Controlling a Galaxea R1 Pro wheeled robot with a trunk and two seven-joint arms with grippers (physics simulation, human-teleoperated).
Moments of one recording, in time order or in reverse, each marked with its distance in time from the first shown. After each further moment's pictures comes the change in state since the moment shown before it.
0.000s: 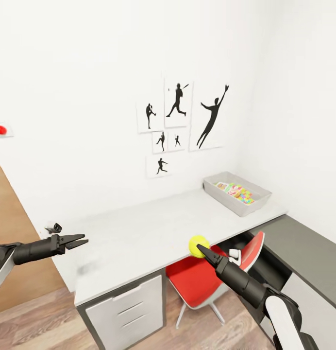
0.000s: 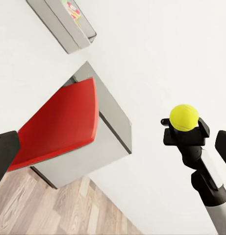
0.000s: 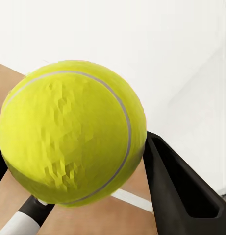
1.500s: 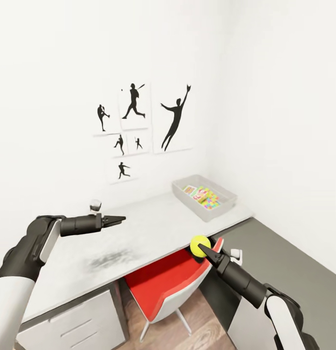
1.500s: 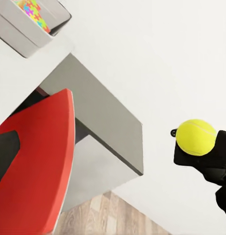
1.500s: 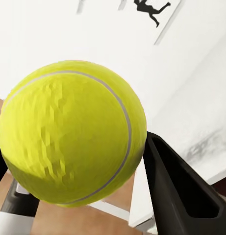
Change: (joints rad) left arm -0.033 -0.244 0.002 -0.417 -0.058 0.251 0.350; right arm 0.000 0.000 -0.010 0.001 0.002 -0.005 0.000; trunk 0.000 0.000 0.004
